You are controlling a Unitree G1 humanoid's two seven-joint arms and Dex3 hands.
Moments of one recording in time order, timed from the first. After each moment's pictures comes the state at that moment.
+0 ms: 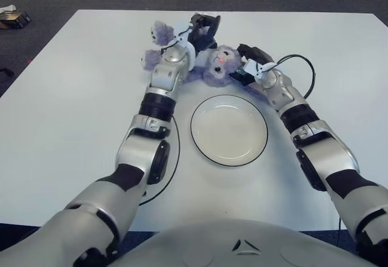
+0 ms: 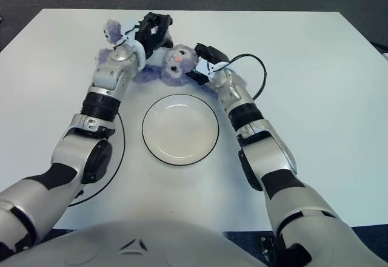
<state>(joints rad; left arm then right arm) -0.83 0.04 0.00 0.39 -0.06 0.34 -0.12 -0.80 -0.29 0.32 0.74 -0.48 0.01 0.02</state>
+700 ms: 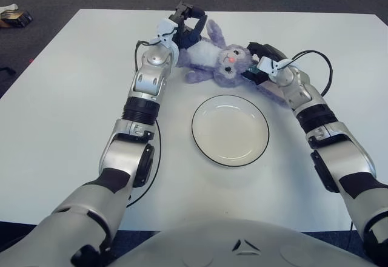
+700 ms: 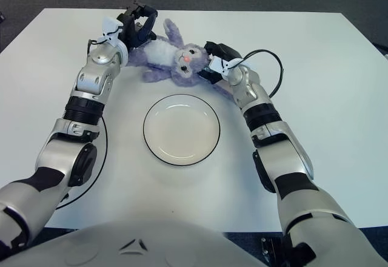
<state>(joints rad) -0.82 0.10 -0.02 0.39 0.05 0.20 -0.11 -0.73 -0.39 0.29 0.57 -0.48 0.02 0.14</state>
